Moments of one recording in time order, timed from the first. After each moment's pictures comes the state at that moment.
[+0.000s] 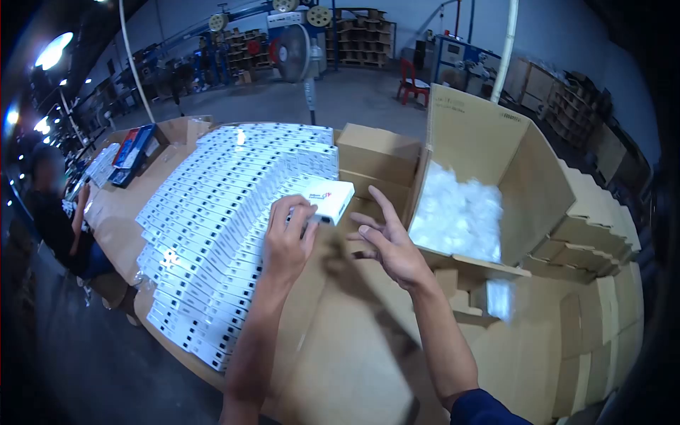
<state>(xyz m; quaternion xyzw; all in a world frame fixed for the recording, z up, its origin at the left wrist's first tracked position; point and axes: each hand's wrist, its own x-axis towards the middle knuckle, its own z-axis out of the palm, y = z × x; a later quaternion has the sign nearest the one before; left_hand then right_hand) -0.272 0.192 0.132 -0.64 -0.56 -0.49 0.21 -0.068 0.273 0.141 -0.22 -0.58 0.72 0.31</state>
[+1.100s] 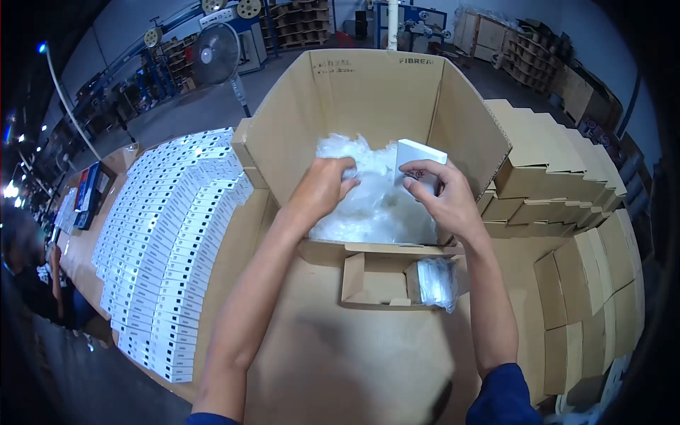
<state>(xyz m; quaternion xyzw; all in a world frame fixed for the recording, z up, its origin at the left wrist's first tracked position) -0.084 0.379 0.151 -0.78 -0.53 -0.32 -0.06 0.172 0.373 0.174 -0.42 -0.76 0.26 0.41</state>
